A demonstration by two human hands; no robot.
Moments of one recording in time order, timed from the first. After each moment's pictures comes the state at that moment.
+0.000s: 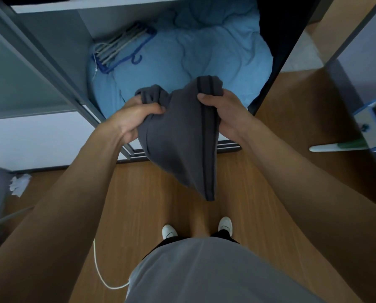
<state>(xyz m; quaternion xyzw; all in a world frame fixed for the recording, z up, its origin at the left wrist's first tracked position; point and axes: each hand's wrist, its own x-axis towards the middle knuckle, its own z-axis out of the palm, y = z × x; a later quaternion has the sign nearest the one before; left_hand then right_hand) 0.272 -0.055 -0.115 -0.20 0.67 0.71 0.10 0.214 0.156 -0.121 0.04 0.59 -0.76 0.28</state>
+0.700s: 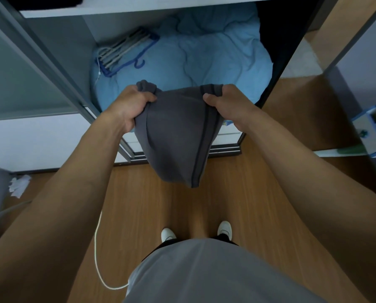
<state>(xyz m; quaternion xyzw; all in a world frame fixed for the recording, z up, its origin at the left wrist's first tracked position) 0.253 -0.059 -0.096 -0.27 0.69 0.67 0.03 0.191 0.162 -0.111 -0.05 0.82 -0.54 0.20</state>
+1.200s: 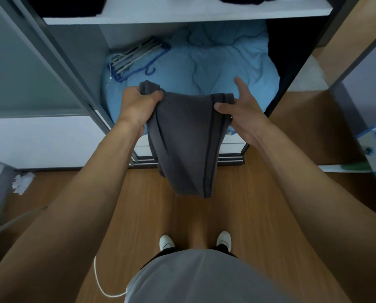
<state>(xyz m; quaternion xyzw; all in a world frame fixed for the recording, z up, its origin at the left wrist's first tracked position) 0.254 -0.061 -0.097 -0.30 0.72 0.62 -0.13 0.192 0.170 -0.110 -0.01 0.66 -0.71 0.23</state>
